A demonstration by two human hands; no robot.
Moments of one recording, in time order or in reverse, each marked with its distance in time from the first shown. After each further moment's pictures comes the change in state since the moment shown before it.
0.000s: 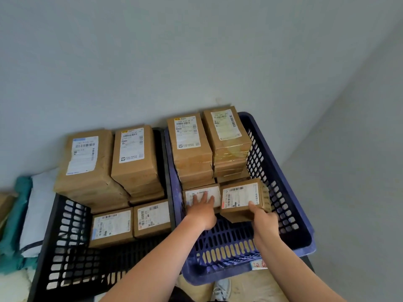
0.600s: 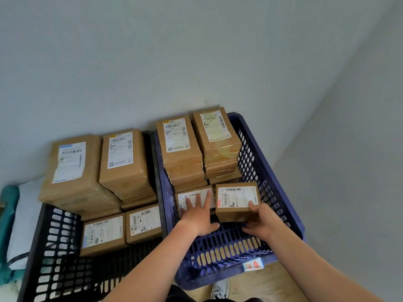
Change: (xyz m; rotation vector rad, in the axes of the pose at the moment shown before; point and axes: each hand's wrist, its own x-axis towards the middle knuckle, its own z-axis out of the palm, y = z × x) left_hand 0.004 0.006 0.009 0.079 0.007 0.049; right_hand 0.034 -0.023 -0.023 0.094 -0.207 0.240
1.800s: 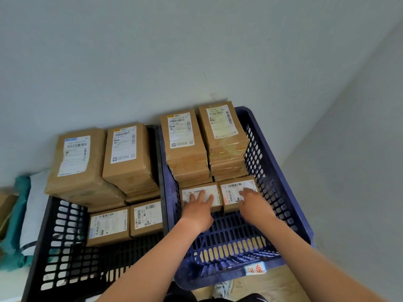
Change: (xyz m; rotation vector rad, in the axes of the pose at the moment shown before) left_hand 0.009 -0.005 -0.001 0.103 0.082 -0.025; right_hand 0.038 -0.014 0.028 -1.781 0.016 -0.659
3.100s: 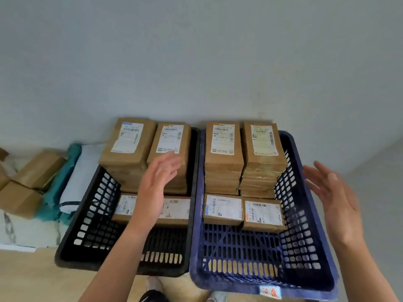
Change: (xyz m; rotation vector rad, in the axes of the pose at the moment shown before) left_hand -0.174 -0.090 -0.062 -1.391 1.056 0.206; right_hand -0.090 -0.007 -0.134 1.096 0.524 -0.401
